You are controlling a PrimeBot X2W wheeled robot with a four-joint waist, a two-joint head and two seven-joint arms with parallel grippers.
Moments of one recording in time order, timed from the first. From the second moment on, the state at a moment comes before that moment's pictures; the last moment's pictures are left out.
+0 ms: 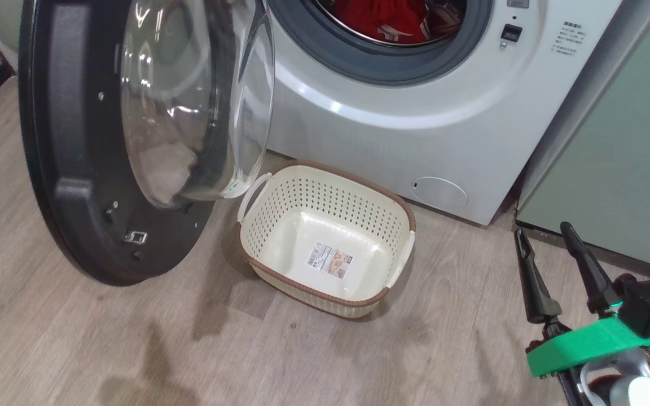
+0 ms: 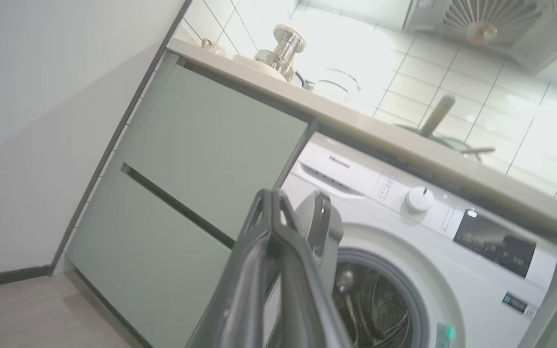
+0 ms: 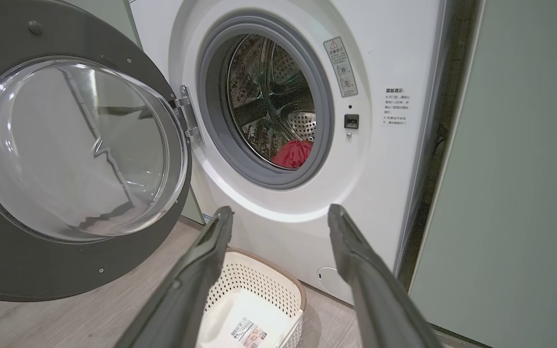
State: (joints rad) left arm -0.01 0.28 0.31 -0.32 -0.86 -0.04 -0.14; right arm 0.10 -0.04 -0.04 -0.11 0.21 0.13 -0.08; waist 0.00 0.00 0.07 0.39
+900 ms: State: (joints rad) left arm -0.22 0.31 0.41 0.20 -1.67 -0.09 0.43; right arm 0.07 -0.04 -0.05 -0.11 0.20 0.13 -0.07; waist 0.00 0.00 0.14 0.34
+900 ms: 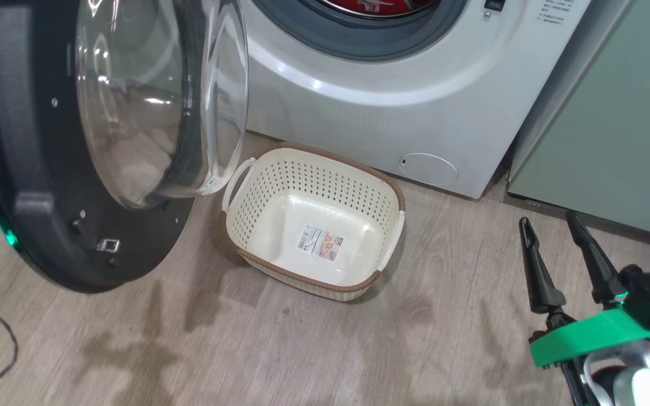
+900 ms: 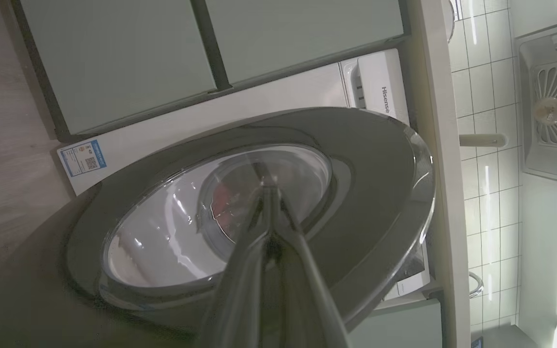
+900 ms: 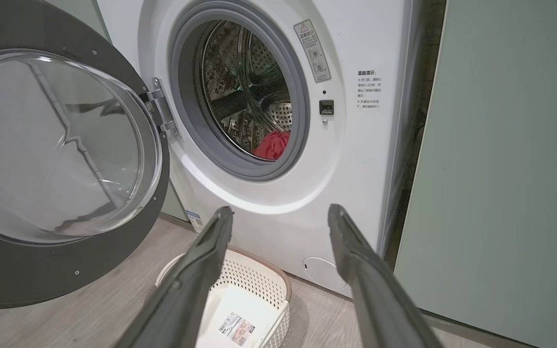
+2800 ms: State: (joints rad) left arm -0.13 0.22 0.24 -0.14 -1.70 -0.10 0.59; right arm -0.01 -0.04 -0.02 -0.09 0.24 0.13 -0.13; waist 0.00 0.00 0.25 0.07
